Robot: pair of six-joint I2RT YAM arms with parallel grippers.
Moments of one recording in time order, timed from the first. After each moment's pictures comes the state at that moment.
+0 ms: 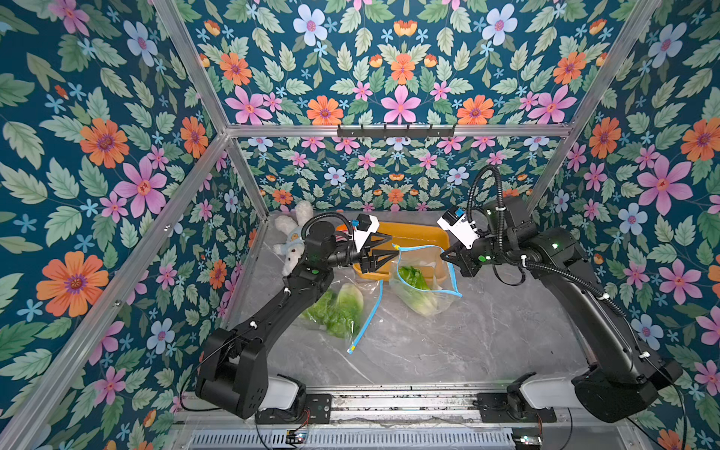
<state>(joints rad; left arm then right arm) -0.43 1.40 1.01 0.36 0.95 -0.02 0.48 1.37 1.74 -1.15 -0.36 -0.21</state>
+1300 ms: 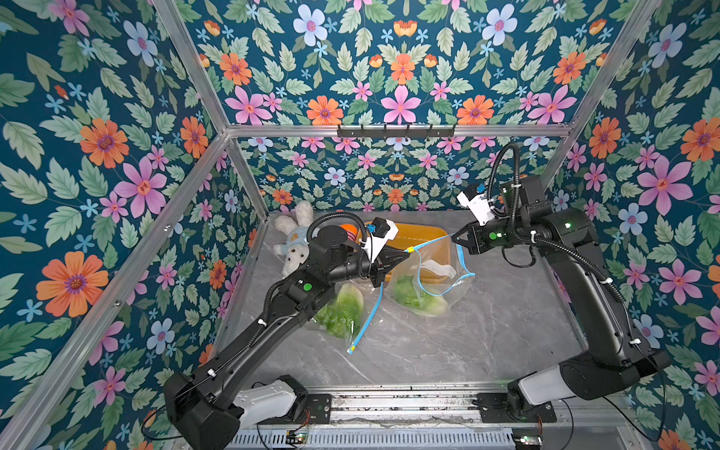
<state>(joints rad) -0.68 1.17 1.16 -0.15 0.58 -0.01 0.34 1.47 1.94 -1.27 -0.42 0.03</state>
